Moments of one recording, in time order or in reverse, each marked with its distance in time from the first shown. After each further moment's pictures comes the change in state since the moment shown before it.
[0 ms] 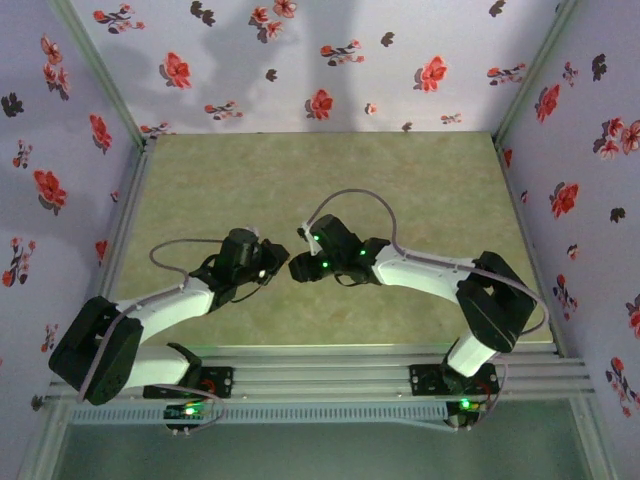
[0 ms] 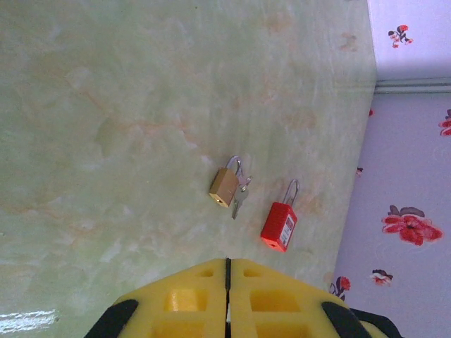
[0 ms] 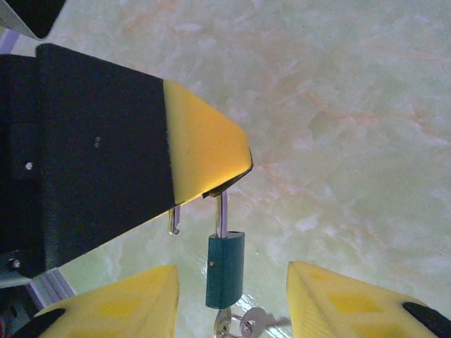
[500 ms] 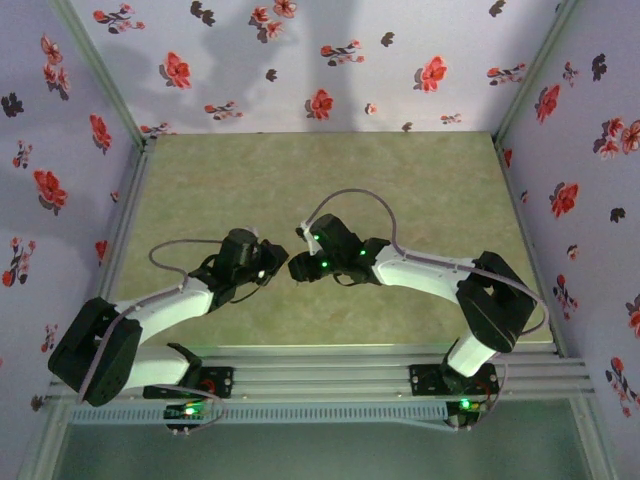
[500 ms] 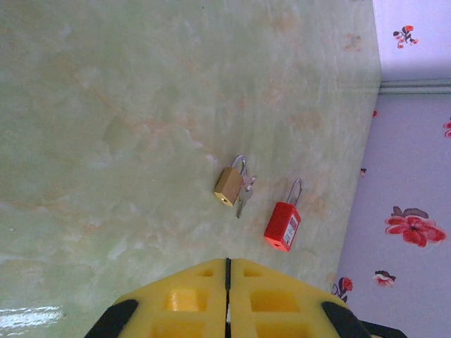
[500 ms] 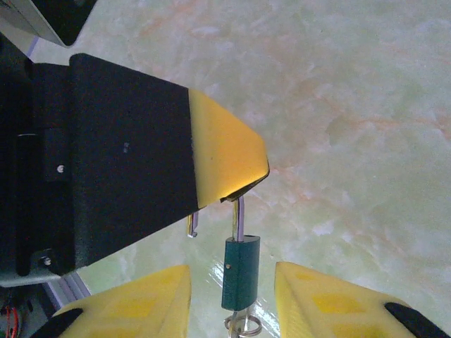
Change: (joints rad) left arm 0.005 -0.007 0.000 -0.019 0.000 0.000; right arm 0.000 0.000 -0.001 0.022 -0.030 0.000
